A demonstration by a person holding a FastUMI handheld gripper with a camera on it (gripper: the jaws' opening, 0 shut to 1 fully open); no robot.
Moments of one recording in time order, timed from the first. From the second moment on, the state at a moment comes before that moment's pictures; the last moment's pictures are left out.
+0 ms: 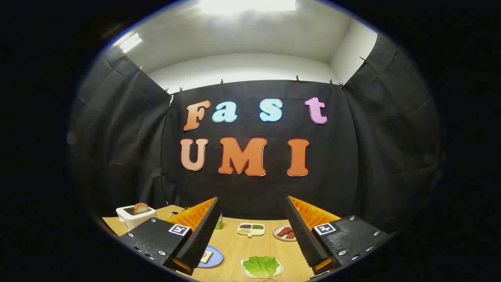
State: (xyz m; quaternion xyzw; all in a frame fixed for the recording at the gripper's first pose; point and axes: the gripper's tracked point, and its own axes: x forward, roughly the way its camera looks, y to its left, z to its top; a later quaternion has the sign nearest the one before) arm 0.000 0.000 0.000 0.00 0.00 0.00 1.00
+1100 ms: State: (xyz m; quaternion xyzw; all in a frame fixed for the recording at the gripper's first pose) arm 0.016 -0.013 -0.015 0.00 0.04 -0.01 1.00
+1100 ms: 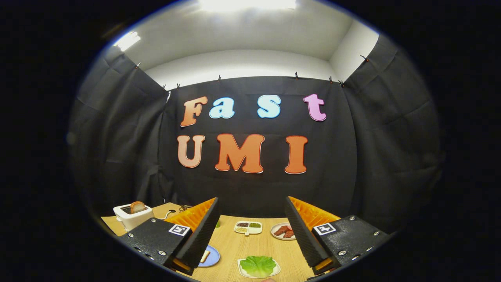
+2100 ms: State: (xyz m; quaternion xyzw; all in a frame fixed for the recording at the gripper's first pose) arm 0.039 0.008 -0.255 -0.02 0.38 0.09 0.92
